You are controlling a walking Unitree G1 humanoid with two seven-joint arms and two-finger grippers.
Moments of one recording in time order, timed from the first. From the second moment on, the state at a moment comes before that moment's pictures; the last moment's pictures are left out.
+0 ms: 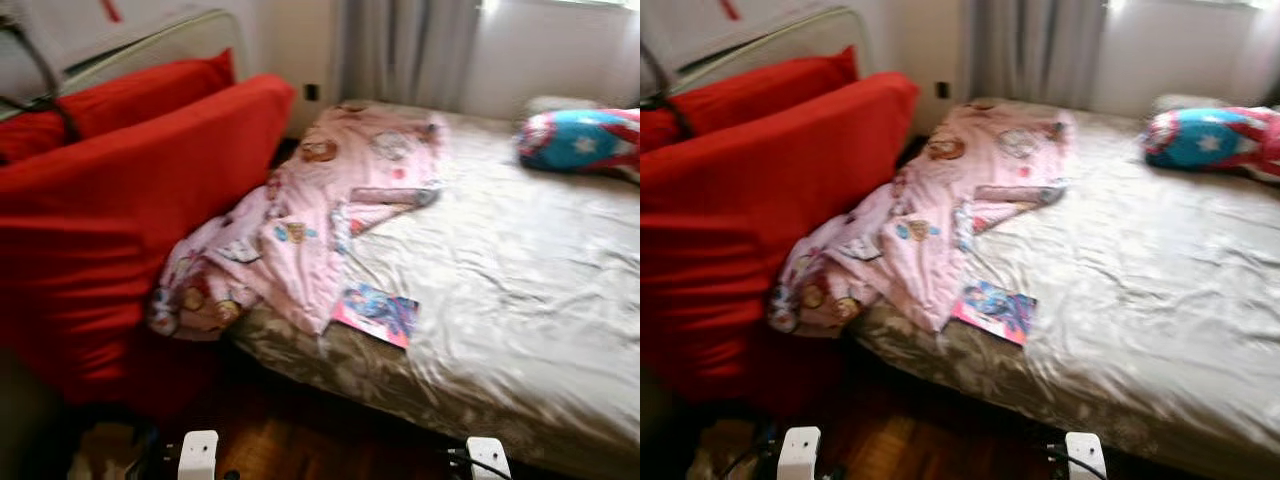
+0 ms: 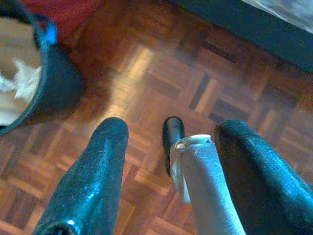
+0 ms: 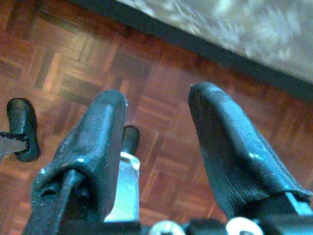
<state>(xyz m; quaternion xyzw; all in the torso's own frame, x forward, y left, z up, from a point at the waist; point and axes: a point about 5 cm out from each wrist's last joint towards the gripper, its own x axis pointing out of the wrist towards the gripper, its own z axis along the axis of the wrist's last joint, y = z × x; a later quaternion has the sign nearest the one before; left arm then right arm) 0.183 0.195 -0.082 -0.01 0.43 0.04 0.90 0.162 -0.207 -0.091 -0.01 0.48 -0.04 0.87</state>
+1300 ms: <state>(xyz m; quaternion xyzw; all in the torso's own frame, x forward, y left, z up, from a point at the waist) 0.217 0.187 -0.058 -0.02 0.33 0.01 0.94 0.177 -0.200 -0.080 0.03 0.39 -0.03 0.92</state>
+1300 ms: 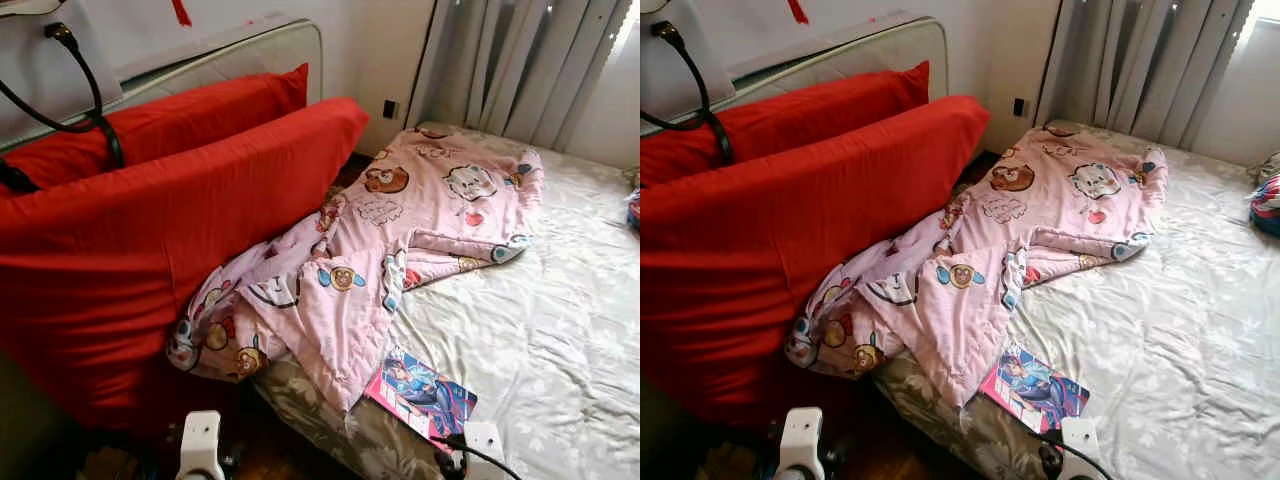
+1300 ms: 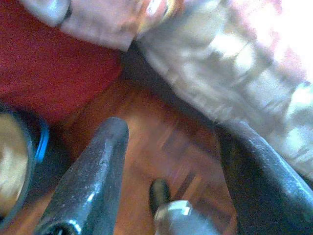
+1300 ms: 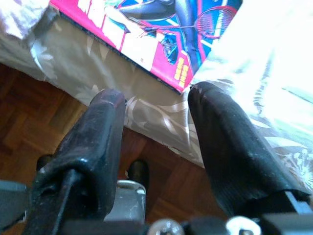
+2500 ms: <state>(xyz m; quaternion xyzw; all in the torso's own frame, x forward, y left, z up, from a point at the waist) 0.244 0.191 0.017 -0.03 0.05 -0.02 1.00 0.245 -0.185 -0.005 0.03 0.10 -0.02 0.99</state>
